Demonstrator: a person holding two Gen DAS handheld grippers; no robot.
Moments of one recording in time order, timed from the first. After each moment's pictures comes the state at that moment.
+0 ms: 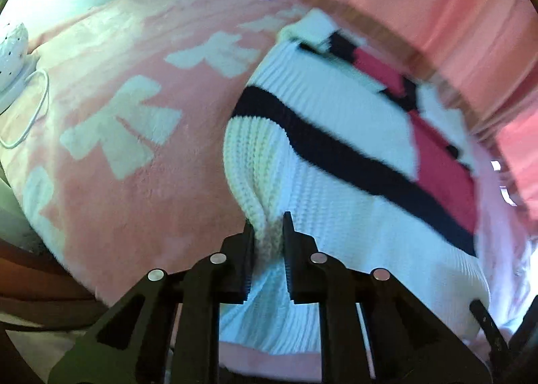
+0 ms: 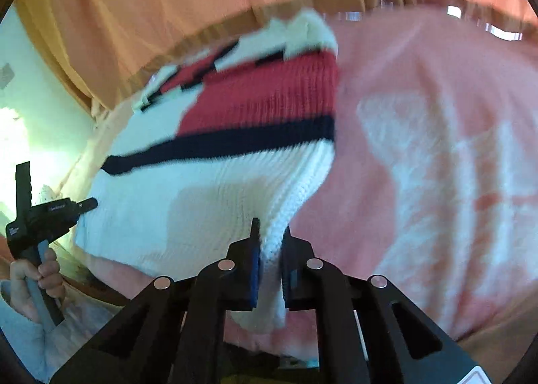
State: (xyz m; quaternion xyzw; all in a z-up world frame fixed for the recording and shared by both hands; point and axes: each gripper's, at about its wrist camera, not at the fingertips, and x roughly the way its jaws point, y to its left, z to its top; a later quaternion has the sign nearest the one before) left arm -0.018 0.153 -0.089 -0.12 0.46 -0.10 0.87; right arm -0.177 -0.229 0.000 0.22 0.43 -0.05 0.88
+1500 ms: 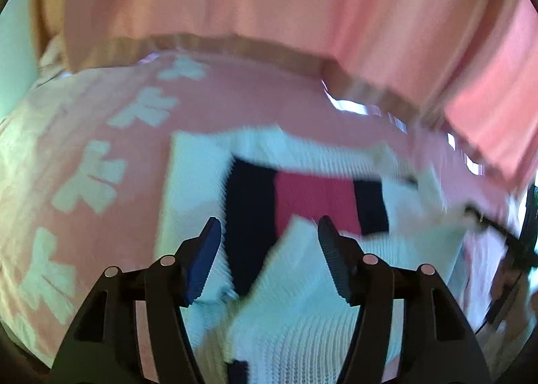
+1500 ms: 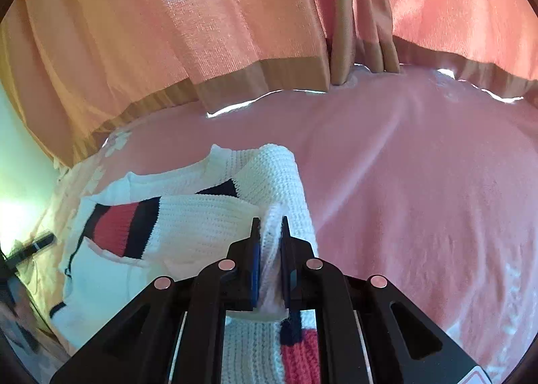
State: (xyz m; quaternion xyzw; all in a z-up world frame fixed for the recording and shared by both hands) left arm 0.061 0.026 -0.024 -0.02 0.41 -0.23 0.88; right arm -0.044 -0.363 0.021 0.19 0.39 -0.10 0.89
